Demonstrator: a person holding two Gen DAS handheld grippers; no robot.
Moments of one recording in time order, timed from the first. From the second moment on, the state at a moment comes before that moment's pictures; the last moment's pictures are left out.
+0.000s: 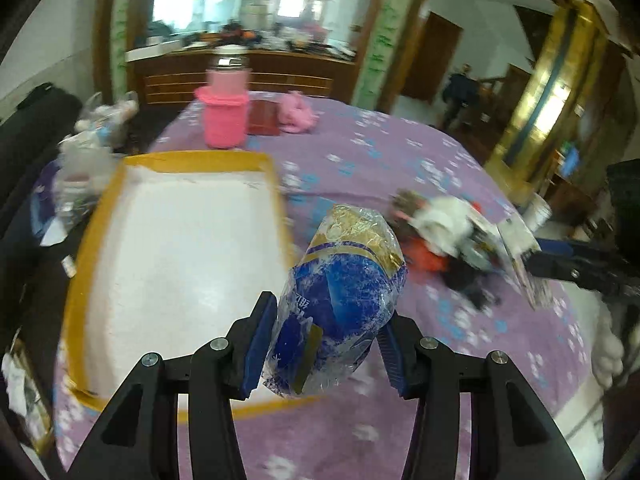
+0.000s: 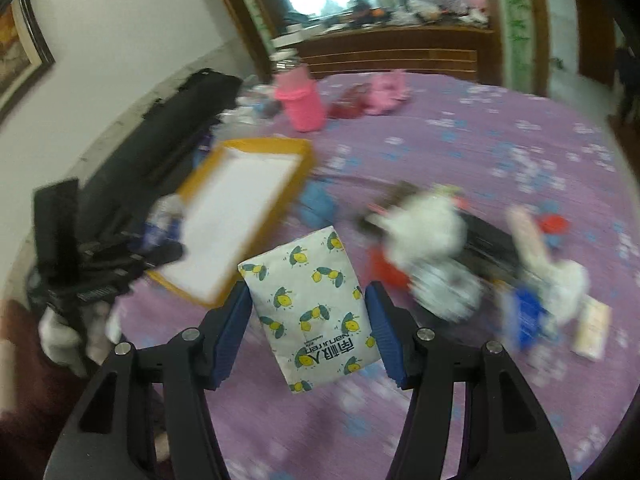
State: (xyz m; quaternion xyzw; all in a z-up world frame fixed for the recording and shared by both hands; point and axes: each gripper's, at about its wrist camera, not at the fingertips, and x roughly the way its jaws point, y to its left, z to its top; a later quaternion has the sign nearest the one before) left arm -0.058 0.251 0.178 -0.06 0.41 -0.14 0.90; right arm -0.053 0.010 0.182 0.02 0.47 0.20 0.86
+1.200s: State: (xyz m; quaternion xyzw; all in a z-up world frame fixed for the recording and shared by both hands) left arm 0.106 0.288 0.080 -0.20 0.46 -0.06 0.86; right arm 0.111 0.149 0.155 0.03 0.45 0.14 0.88
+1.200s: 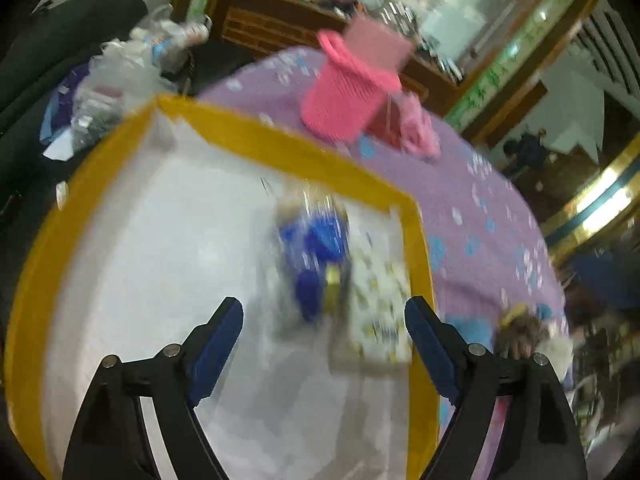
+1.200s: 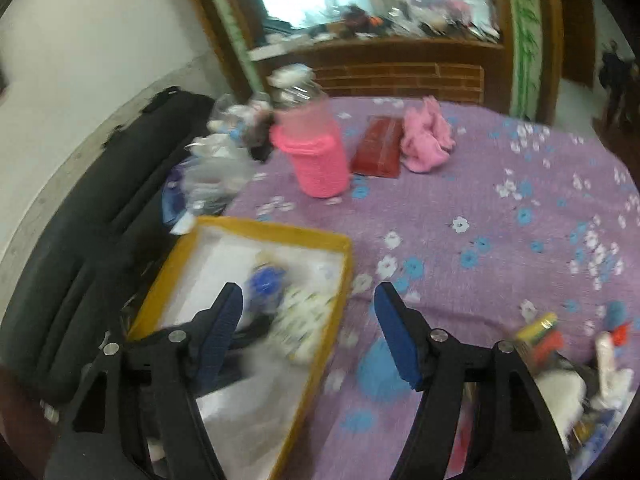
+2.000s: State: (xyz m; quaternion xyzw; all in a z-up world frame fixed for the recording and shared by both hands) left arm 0.002 0.232 0.099 -0.06 0.49 -0.09 0.86; right arm -0.212 0.175 0.324 -0.15 0.45 0.29 0.83
